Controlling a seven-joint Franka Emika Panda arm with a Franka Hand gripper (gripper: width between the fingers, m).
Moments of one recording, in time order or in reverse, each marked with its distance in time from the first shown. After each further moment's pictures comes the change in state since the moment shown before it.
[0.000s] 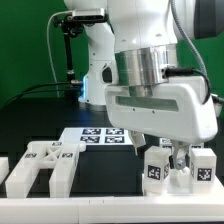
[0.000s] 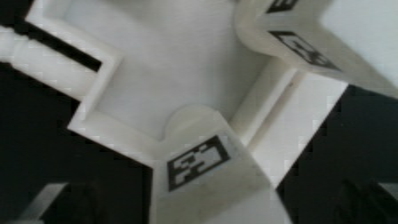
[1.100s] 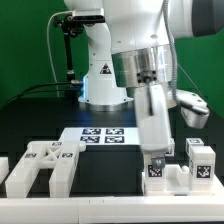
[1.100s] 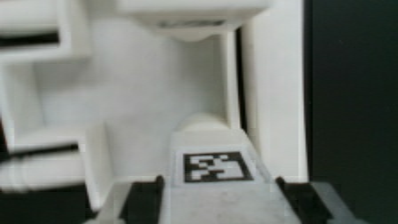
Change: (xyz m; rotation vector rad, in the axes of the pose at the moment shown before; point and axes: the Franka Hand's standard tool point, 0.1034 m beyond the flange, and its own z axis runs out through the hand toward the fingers) arm -0.001 -0.004 0.001 0.011 -0.031 0.985
